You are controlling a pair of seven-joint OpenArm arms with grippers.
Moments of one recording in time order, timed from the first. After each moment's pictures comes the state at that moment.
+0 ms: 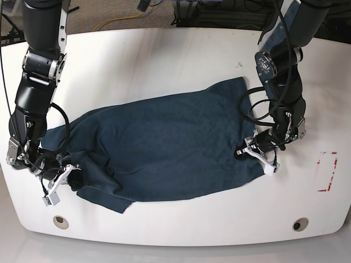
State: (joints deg) left arm -32.8 -5.7 -31.4 34.7 -17.1 -37.3 41.4; right arm 36.1 25.4 11.9 52.1 32.1 40.7 -55.4
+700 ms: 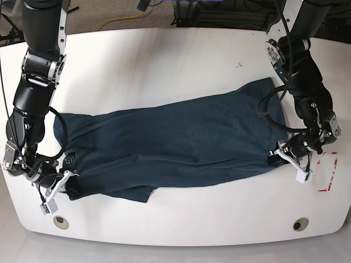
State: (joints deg) left arm -27.3 -10.2 -32.2 63.0 -25.0 -37.0 60.1; right arm 37.2 25.6 11.5 57.0 31.8 40.7 -55.8
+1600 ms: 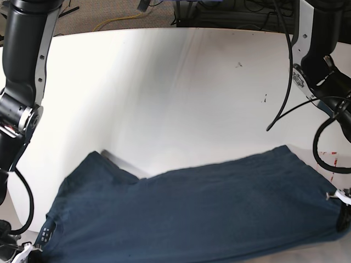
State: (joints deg) left arm -41.4 -20.2 -31.8 99.3 -29.1 -37.8 72.5; right arm 65.6 29.1 11.3 57.5 33.6 41.6 -63.6
